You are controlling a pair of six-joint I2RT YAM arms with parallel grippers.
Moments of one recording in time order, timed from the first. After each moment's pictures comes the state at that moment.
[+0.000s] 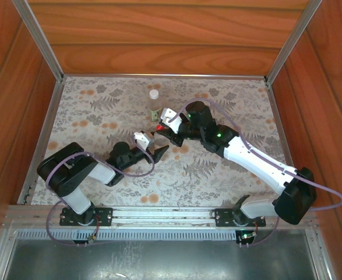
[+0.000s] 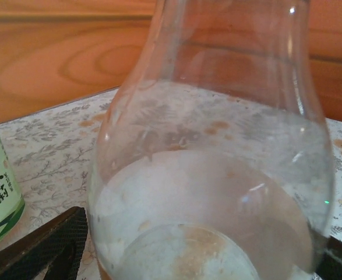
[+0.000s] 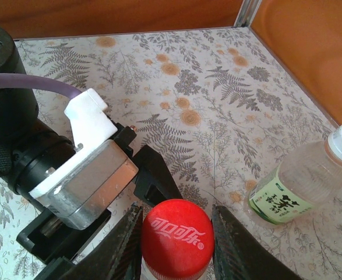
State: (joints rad) left arm -0.73 1.66 0.33 1.28 0.25 -0.05; right arm 0.81 1.33 1.10 -0.29 -0.33 -0.41
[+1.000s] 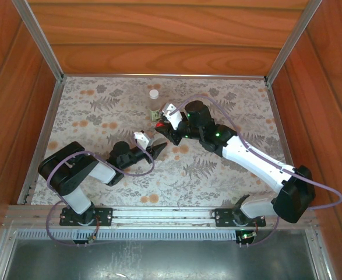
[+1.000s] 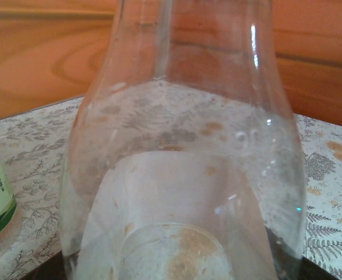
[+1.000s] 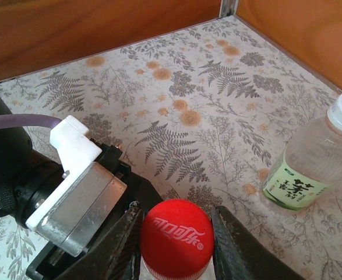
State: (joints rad) left arm -0.73 1.67 0.33 1.29 0.27 -0.07; right arm 0.81 1.35 1.10 -0.25 -0.30 -0.18
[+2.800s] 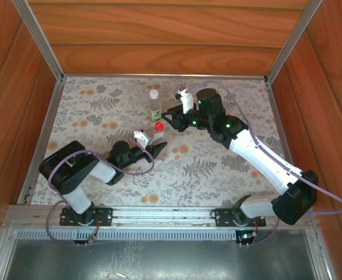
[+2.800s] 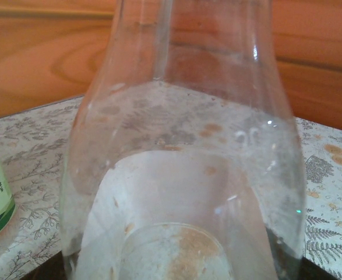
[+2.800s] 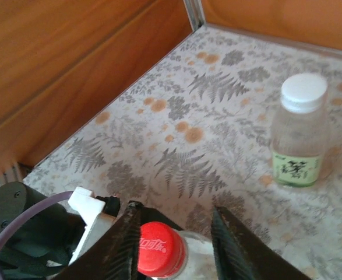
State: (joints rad) left arm -0.71 1.68 0.33 1.30 0.29 -0.09; right arm 0.70 1.34 1.23 -0.36 -0.38 0.18
